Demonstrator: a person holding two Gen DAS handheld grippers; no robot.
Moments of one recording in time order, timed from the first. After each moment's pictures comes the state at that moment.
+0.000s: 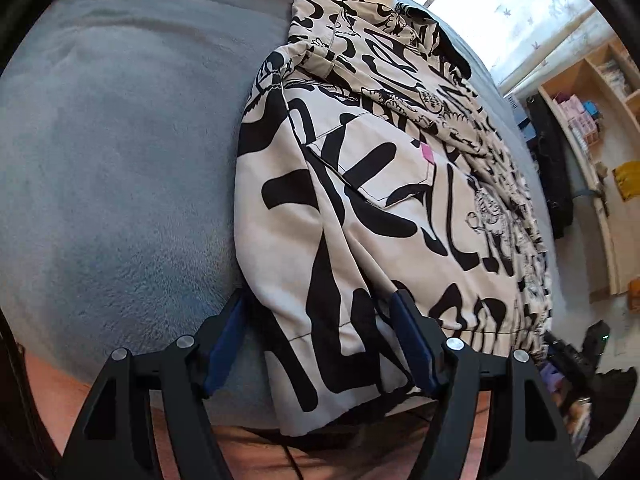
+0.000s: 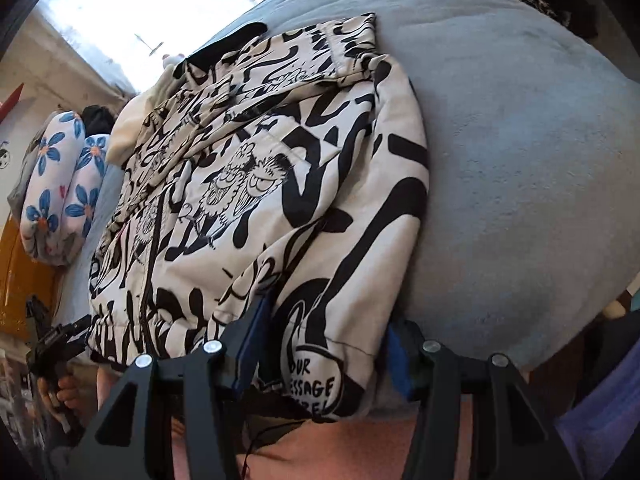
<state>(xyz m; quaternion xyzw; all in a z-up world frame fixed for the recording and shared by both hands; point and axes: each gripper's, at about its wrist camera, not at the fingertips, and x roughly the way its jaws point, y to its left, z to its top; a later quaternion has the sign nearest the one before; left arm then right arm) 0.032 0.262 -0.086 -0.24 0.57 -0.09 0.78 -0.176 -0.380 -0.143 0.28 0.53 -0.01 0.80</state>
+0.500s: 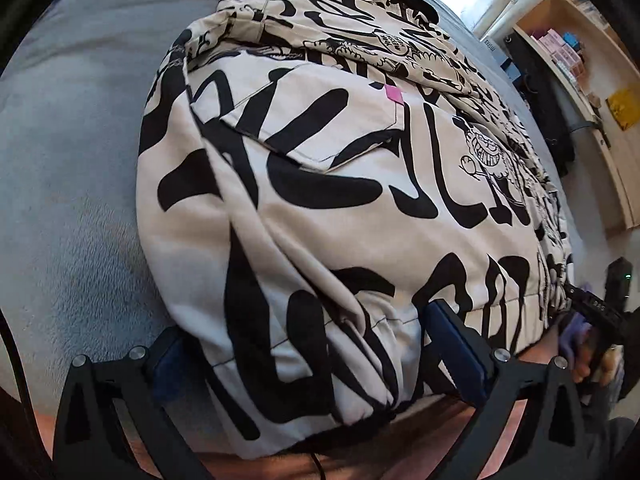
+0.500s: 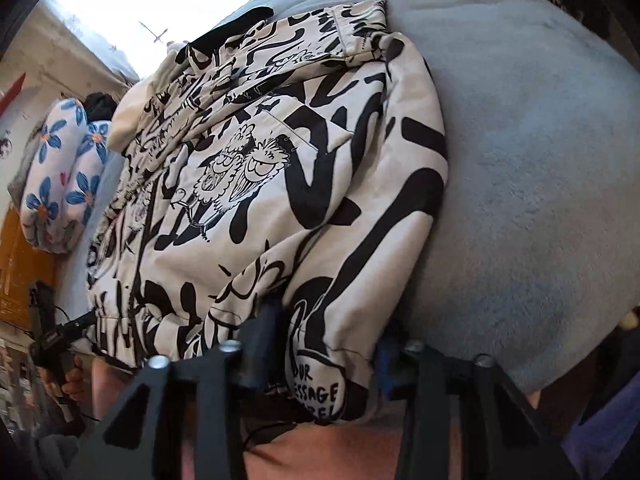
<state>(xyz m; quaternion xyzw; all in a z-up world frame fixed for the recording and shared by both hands) 0.049 0.212 -0.104 -0.14 0.60 -0.13 0.78 -0.164 -0.364 -0.154 0.24 0.55 -0.02 0.80</state>
